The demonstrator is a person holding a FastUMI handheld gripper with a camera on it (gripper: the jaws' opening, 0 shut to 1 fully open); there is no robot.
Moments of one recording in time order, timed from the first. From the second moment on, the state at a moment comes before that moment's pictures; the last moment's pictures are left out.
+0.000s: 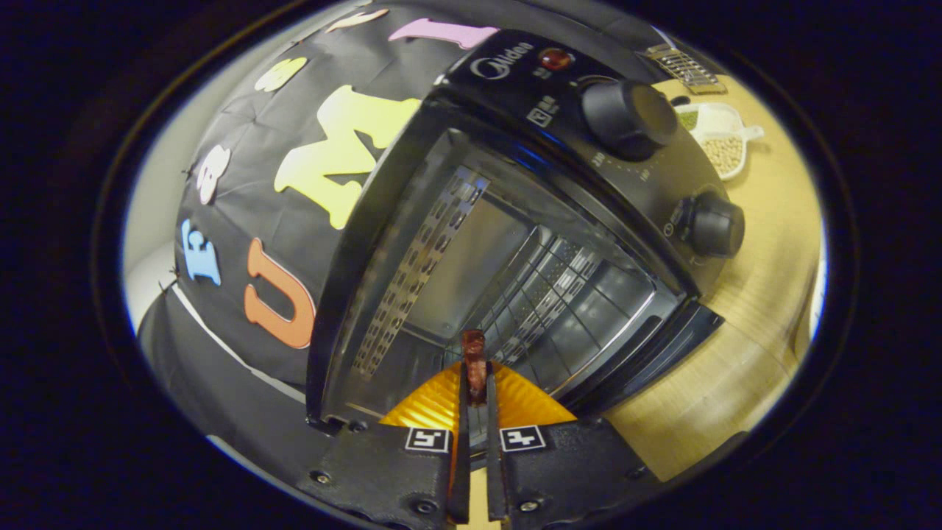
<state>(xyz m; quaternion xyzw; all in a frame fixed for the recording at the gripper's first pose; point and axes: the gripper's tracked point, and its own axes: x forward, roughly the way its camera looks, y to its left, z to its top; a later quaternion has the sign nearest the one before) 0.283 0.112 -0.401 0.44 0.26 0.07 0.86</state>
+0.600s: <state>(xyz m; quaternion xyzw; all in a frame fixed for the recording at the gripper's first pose) 0.261 0.061 -0.361 0.15 0.14 -0.06 0.98</state>
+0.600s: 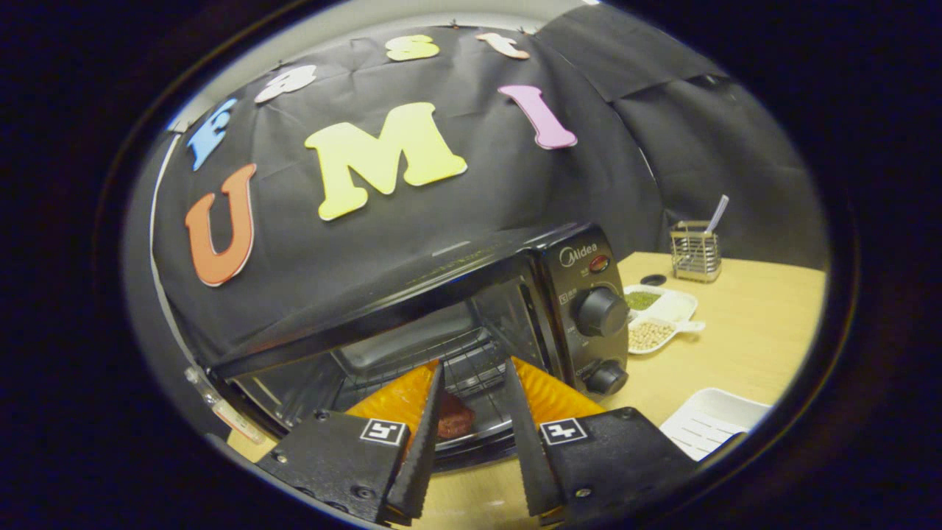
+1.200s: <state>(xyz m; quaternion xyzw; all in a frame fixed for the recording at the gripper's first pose) 0.127 0.089 -0.341 0.00 0.18 -0.01 0.98</state>
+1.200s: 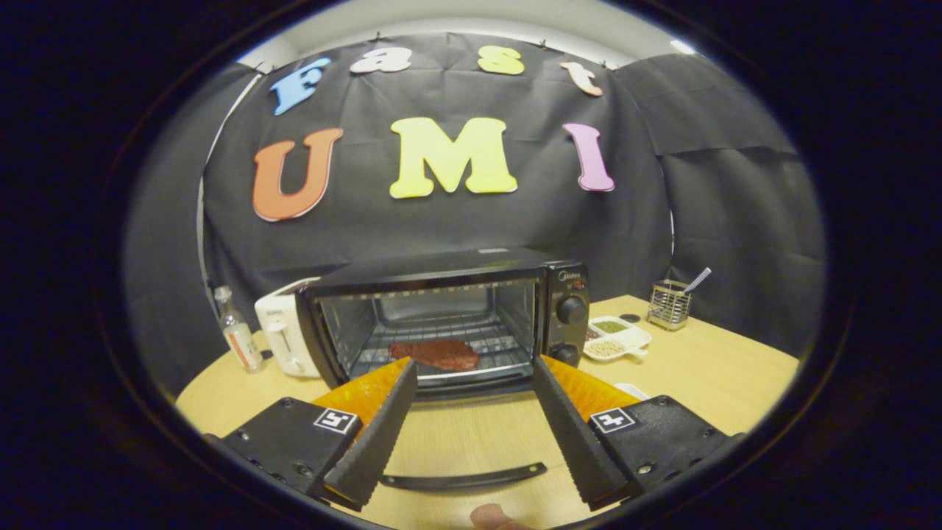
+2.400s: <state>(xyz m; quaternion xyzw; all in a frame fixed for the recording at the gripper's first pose) 0.061 0.096 -0.464 0.00 0.38 0.02 0.92</state>
